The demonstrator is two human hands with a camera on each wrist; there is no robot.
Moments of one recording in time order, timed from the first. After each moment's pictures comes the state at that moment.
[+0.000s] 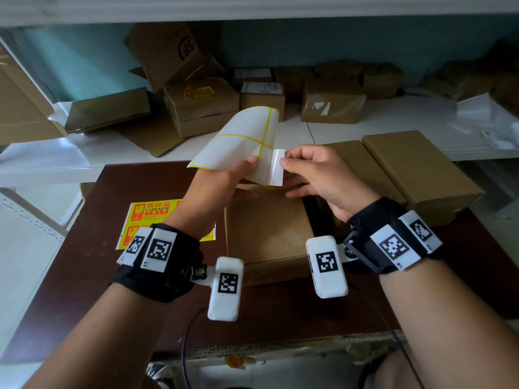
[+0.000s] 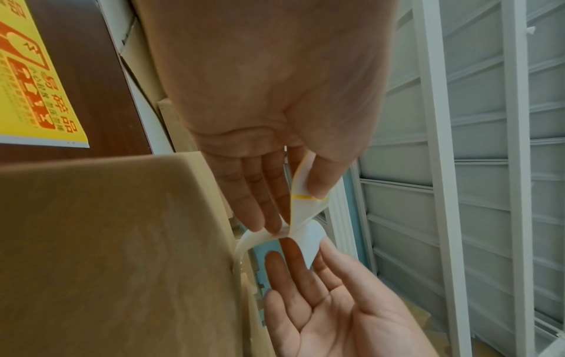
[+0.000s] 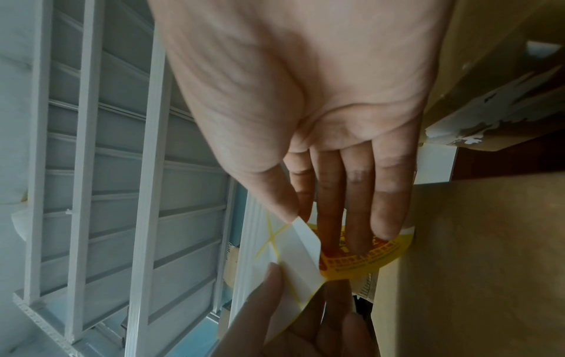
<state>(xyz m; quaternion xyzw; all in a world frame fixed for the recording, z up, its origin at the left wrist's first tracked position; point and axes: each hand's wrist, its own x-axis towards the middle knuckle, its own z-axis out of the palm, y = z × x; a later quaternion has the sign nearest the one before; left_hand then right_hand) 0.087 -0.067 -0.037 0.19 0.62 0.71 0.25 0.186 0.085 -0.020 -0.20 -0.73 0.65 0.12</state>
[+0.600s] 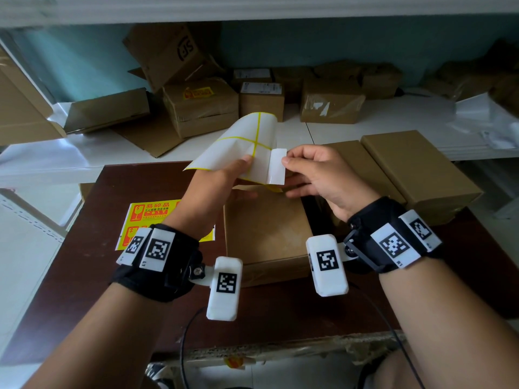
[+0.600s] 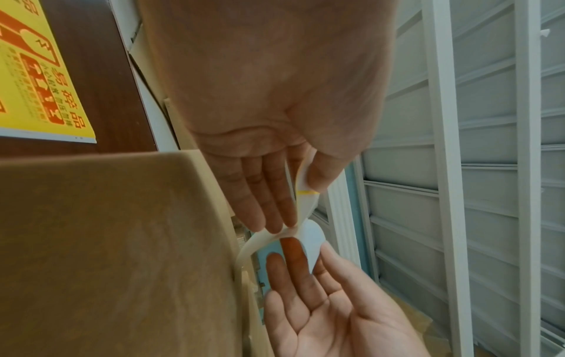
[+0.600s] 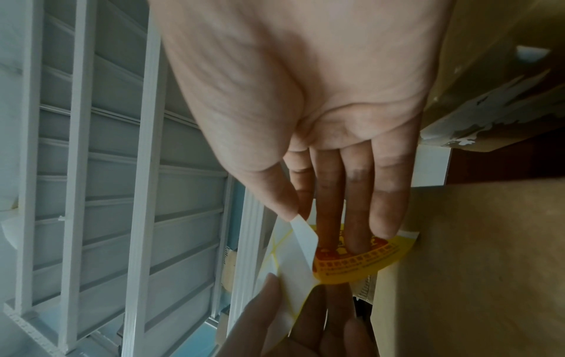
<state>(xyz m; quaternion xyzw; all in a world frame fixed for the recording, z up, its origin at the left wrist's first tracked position) 0.084 -0.065 -0.039 0.16 0.62 0.72 0.27 0.187 0.088 -0.020 -0.20 -0.71 0.66 0.13</state>
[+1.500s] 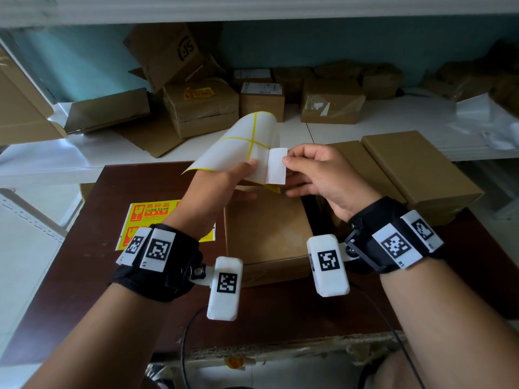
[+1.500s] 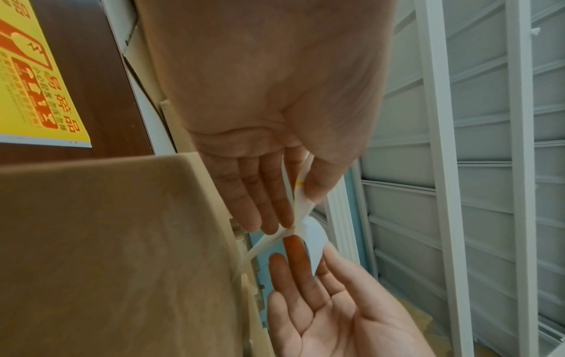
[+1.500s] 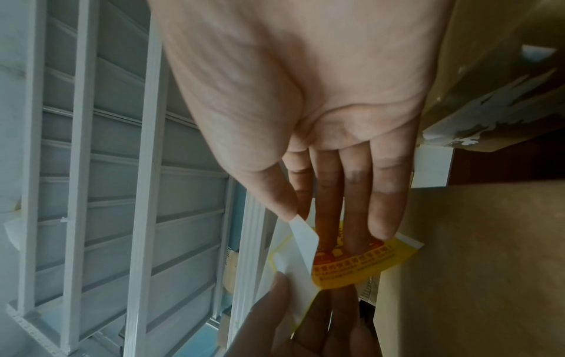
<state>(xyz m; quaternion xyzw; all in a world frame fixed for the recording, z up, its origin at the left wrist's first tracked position) 0.084 -0.067 -0.038 0.18 0.63 0.71 0.27 0.186 0.089 -0.021 -0.20 -0.71 0.66 0.13</state>
